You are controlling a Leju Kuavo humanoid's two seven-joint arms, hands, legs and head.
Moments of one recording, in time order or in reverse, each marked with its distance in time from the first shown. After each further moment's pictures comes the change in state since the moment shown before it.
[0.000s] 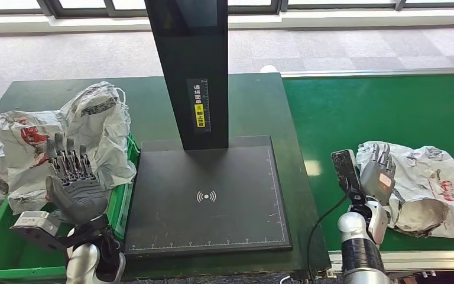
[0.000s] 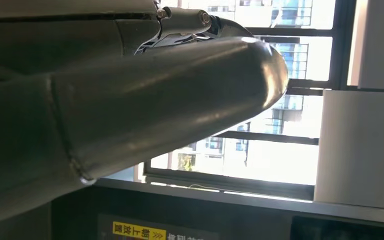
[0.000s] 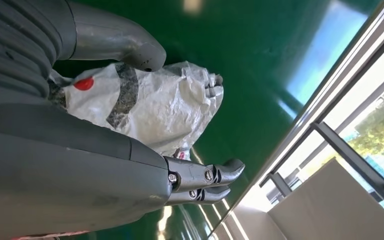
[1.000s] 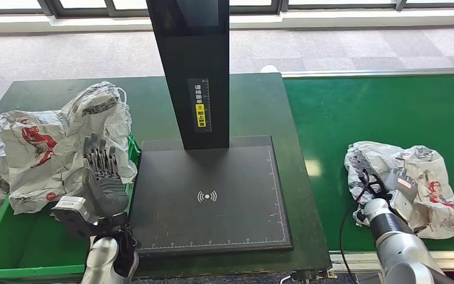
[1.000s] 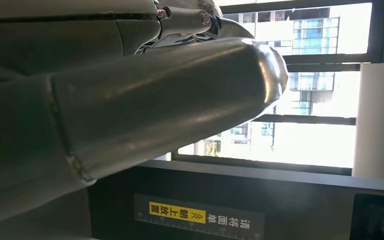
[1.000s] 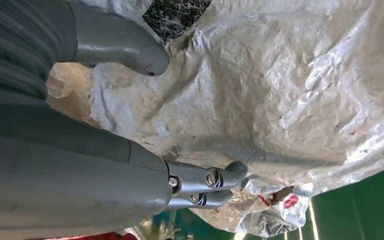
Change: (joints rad) left arm -0.061 0.005 -0.053 0.170 -0.039 0.043 0.007; right arm -0.295 -0.241 -0.107 0.637 0.352 0.137 0.320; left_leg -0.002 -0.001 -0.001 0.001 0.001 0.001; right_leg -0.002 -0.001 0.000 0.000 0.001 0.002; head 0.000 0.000
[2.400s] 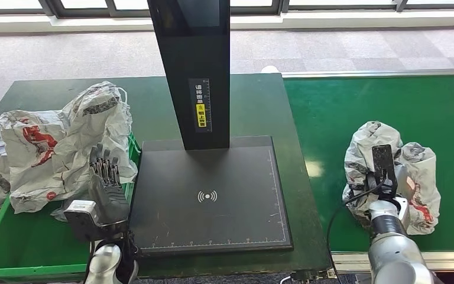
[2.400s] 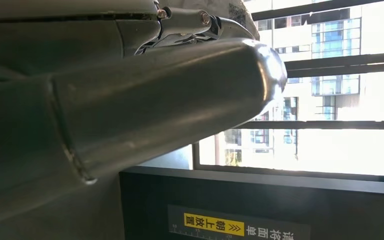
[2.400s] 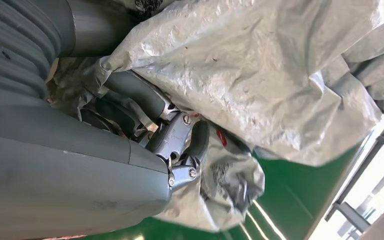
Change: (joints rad) left arm 0.029 0.016 0.000 0.046 -0.035 0.050 0.004; right arm -0.001 0.075 -0.284 -0.045 -0.389 -0.123 -0.562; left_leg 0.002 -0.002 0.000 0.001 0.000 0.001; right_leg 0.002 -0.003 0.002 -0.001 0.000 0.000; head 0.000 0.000
